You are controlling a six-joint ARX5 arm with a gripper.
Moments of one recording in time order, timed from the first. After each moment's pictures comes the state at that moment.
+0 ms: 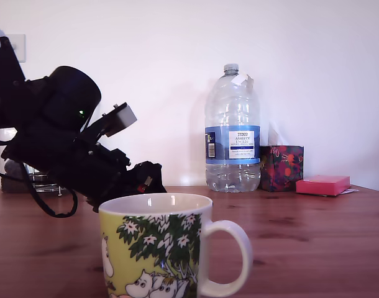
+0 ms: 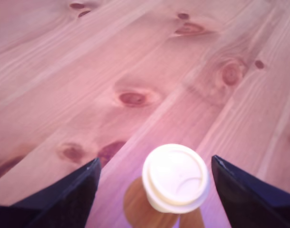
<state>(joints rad) -0.50 1.84 0.76 0.42 0.44 0.11</state>
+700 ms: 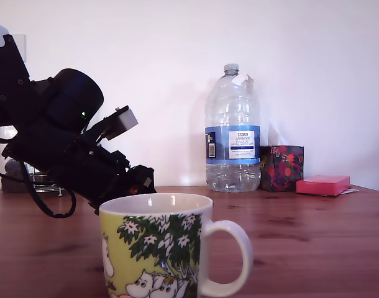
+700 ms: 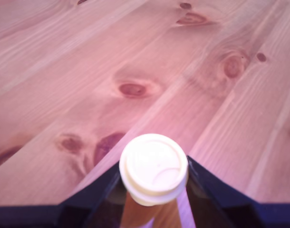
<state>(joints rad) -0.50 1.84 0.76 0.38 0.44 0.11</state>
